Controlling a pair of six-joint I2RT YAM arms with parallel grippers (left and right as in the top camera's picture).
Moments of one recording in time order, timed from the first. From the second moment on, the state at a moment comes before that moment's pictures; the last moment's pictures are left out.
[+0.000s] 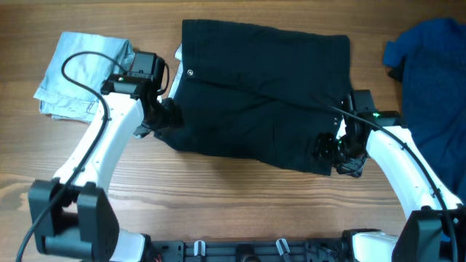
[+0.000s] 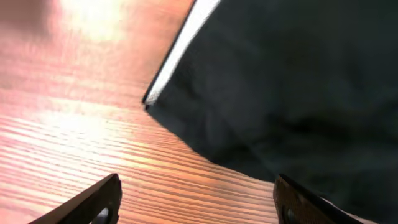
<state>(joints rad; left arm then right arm) -0.16 1.64 1.23 -1.05 0.00 -0.42 0.05 1.45 0.88 -1.03 -0.15 0.42</state>
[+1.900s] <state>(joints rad) -0.09 1.69 1.14 -0.92 0.00 -0.45 0.04 1.44 0.62 -0.63 -0.15 0.66</state>
